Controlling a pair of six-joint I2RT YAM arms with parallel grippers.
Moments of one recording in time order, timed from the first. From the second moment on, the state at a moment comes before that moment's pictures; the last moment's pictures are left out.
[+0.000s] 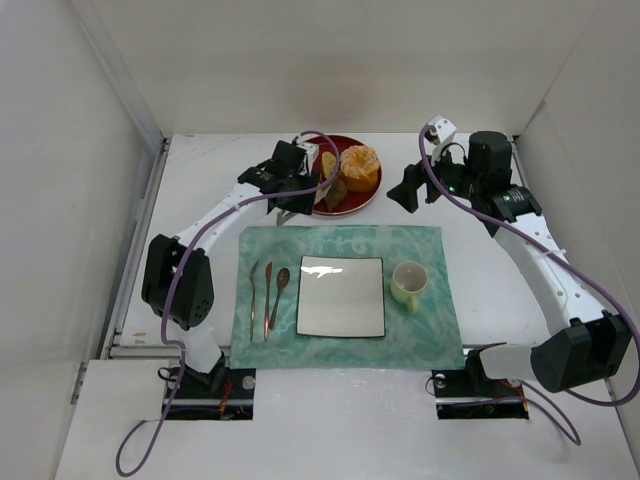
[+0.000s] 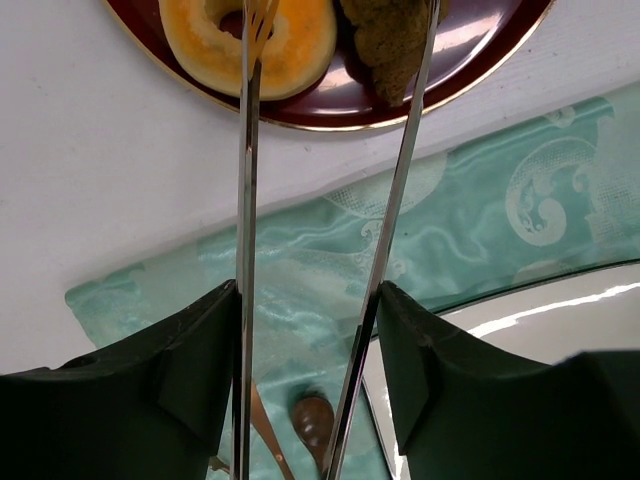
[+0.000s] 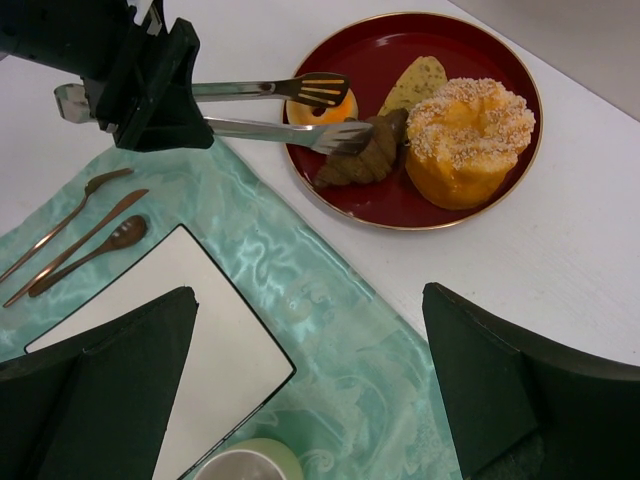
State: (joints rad) left arm -0.50 1.74 1.47 -0.61 -0.06 -0.15; right arm 0.23 1.30 1.29 -0.39 -0.58 -0.15
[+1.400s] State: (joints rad) left arm -0.51 1.84 1.55 -0.63 -0.01 -0.14; right arm 0.23 1.30 1.29 -0.39 -0.58 -0.15
